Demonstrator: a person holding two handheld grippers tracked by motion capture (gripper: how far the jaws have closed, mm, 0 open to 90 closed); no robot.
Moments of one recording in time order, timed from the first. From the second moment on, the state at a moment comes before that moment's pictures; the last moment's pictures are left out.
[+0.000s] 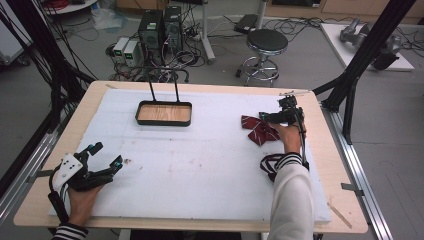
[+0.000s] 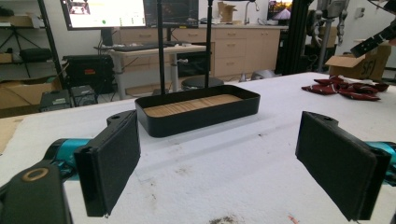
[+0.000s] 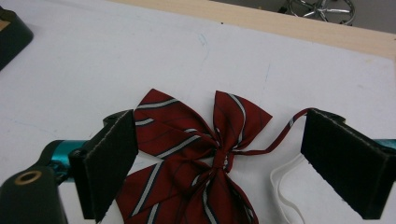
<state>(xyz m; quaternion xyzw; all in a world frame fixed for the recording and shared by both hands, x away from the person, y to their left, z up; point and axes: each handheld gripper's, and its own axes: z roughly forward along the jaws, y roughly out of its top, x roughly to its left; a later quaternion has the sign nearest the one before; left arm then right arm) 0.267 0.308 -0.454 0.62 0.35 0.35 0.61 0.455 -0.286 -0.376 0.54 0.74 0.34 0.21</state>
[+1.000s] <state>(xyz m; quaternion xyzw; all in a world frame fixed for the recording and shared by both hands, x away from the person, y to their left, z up) 0.267 0.308 -0.454 0.62 0.35 0.35 0.61 0.477 -0.274 -0.414 0.56 0.76 0.26 0.18</state>
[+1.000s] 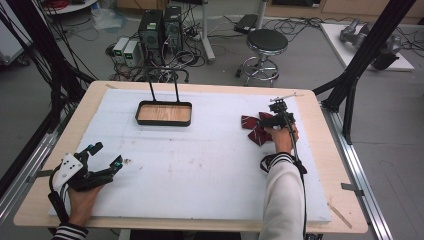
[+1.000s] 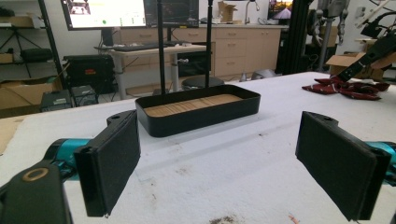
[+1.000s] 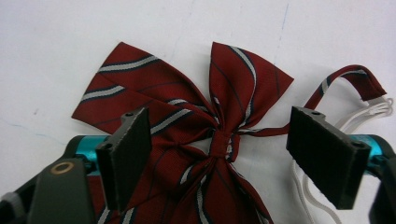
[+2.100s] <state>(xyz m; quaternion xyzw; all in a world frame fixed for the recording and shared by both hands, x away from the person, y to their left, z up) 0.266 0.308 -0.454 0.62 0.35 0.35 0.61 0.480 -0.276 -0.422 0.60 0.75 0.22 0.15</state>
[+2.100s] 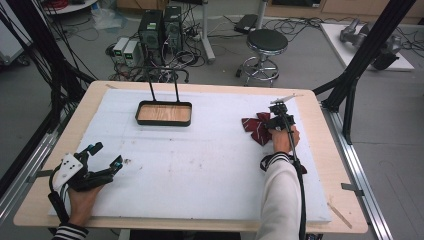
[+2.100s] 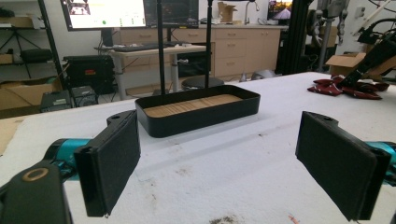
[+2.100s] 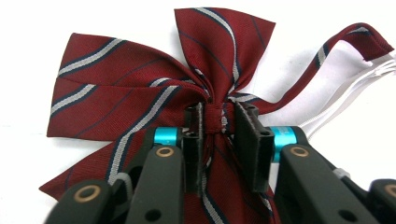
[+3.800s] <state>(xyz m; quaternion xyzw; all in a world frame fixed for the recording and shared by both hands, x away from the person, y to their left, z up) 0.266 0.308 -0.454 0.62 0.35 0.35 0.61 0.441 -0.274 -0.357 0.55 0.70 0.38 0.26</state>
